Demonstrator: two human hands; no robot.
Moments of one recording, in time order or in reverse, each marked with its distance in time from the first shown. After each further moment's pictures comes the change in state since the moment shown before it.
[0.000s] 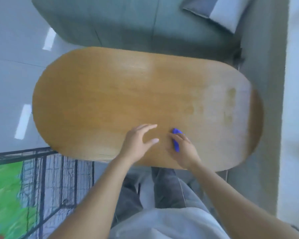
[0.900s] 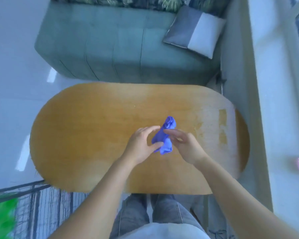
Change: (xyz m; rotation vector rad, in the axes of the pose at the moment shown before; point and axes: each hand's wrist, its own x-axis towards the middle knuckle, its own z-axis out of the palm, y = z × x) left_hand 0.070 0.085 0.017 0.050 -0.028 0.077; right_hand 0.011 -0.007 -0.127 0.541 0.043 -0.089
